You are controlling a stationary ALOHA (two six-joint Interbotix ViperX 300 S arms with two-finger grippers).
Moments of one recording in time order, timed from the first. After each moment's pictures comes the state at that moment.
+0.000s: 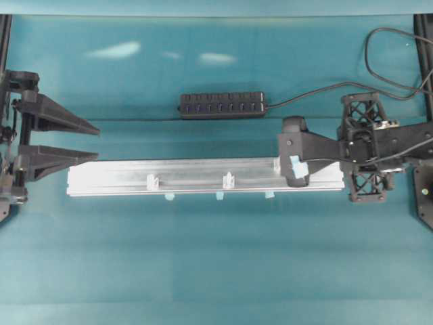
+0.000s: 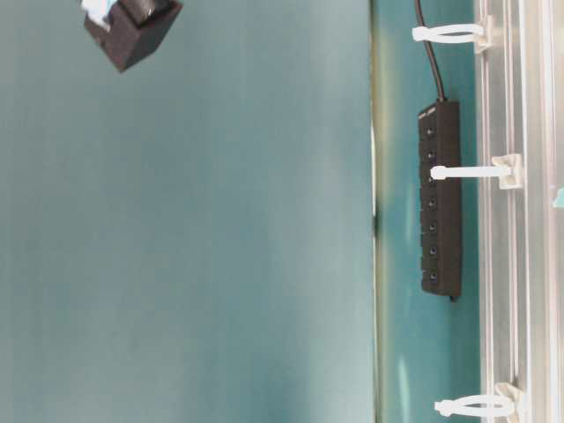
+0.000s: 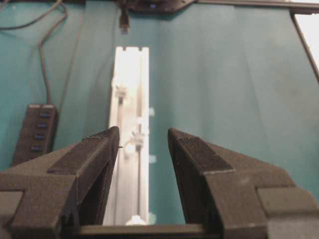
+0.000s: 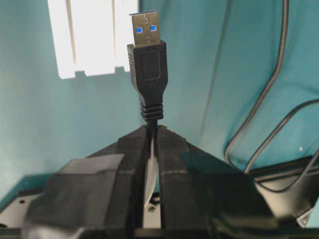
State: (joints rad) left arm 0.01 -0.85 0.91 0.01 0.20 -0.03; right arm 0.05 -0.23 0.59 -0.31 1.32 0.06
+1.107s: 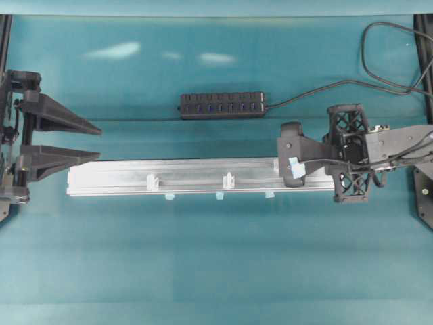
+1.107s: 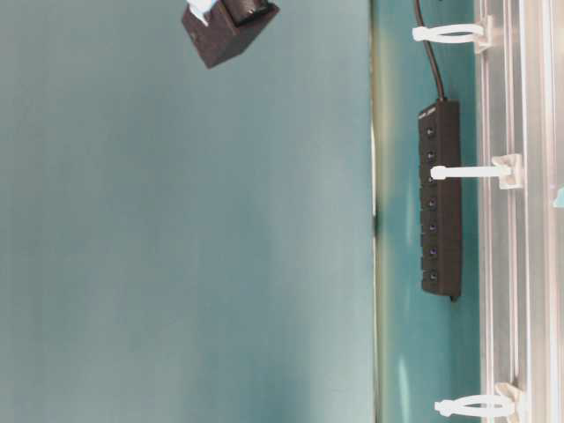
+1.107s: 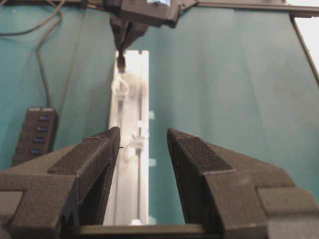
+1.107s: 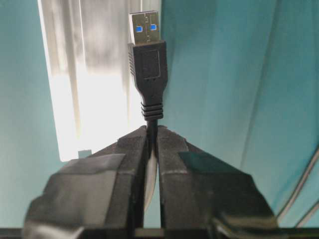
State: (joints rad) left arm 0.01 -0.85 0.91 0.01 0.18 -0.03; right arm -0.02 -0.15 0.76 -0.31 0.92 0.09
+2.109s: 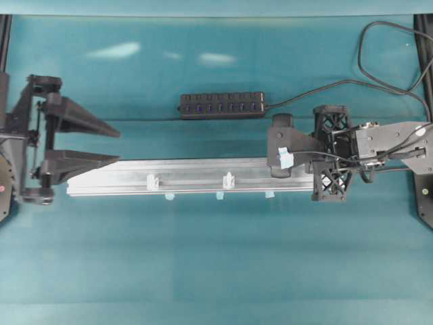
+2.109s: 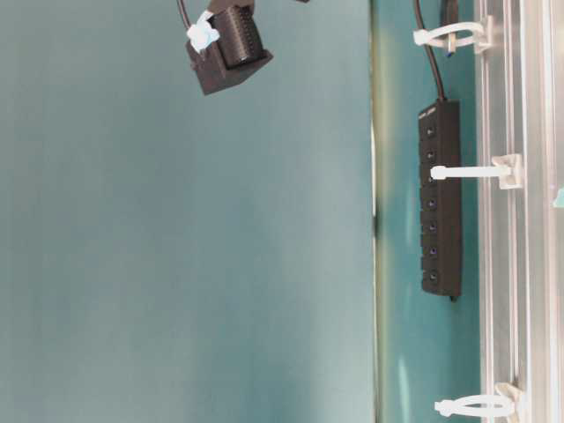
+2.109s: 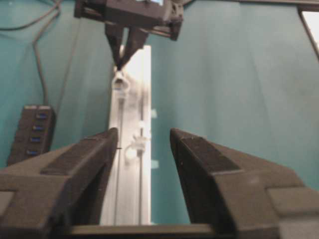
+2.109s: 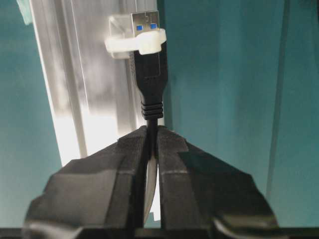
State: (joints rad) left arm 0.03 -0.72 0.91 0.01 0.08 -0.02; right arm -0.05 -0.11 0.76 -0.29 0.71 0.17
